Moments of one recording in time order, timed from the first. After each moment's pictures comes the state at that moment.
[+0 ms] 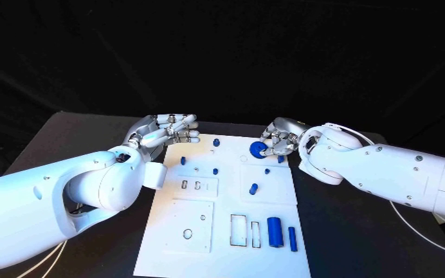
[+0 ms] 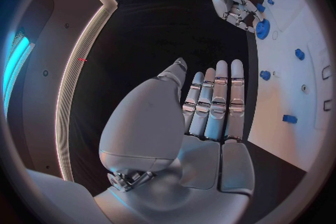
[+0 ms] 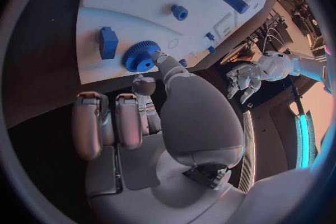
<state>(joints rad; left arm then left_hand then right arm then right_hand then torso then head) 1.27 -0.97 -0.01 1.76 0.05 -0.45 0.35 1.46 -0.09 0.19 0.21 0.06 0.98 0.20 0.12 0.07 1.07 0.15 0.10 0.07 1.10 0.11 0.22 0.16 0.17 0.84 0.24 0.56 0.25 1.35 -0.74 -0.12 1.39 -1.27 -0.30 -0.27 1.30 -0.15 0.16 0.04 0.38 0.93 0.14 0.14 0.21 1.24 0.05 1.02 0.93 1.47 -0.03 1.44 1.29 0.06 1.45 0.09 1.46 1.31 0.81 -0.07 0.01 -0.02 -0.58</state>
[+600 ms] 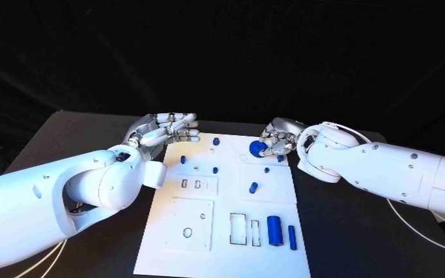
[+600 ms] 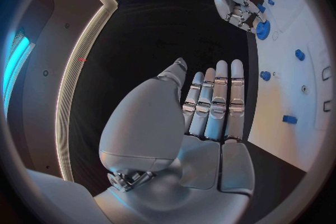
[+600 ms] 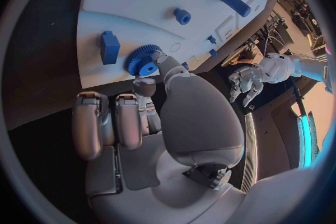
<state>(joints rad) 1.27 -0.97 -0.01 1.76 0.05 -0.45 0.35 1.46 -0.09 0.19 0.21 0.06 0.98 0.20 0.12 0.07 1.07 0.15 0.10 0.07 1.10 0.11 0.22 0.16 0.17 0.84 0.24 0.56 0.25 1.35 -0.72 -0.13 1.37 -1.27 -0.27 -0.27 1.30 -0.15 0.16 0.05 0.38 0.93 0.14 0.14 0.21 1.24 0.05 1.04 0.95 1.47 -0.03 1.45 1.30 0.06 1.45 0.09 1.46 1.31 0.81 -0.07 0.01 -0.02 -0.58</state>
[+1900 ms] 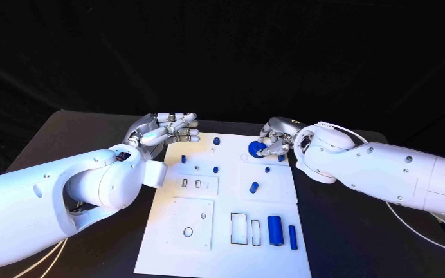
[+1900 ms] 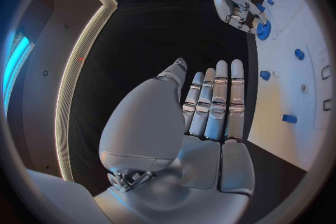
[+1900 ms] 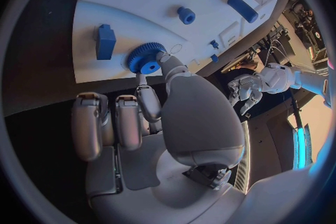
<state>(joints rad) 1.27 -0.97 -0.01 1.76 0.05 -0.45 0.34 1.46 -0.09 0.19 0.21 0.06 0.98 0.20 0.12 0.07 1.07 0.15 0.10 0.07 1.10 0.11 0.22 0.16 0.17 0.84 0.24 0.56 0.25 1.35 -0.70 -0.13 1.37 -1.37 -0.28 -0.30 1.30 -0.15 0.11 0.10 0.38 0.97 0.12 0.20 0.24 1.36 0.04 1.28 1.22 1.46 -0.02 1.48 1.31 0.05 1.45 0.09 1.46 1.31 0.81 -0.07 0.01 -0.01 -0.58</state>
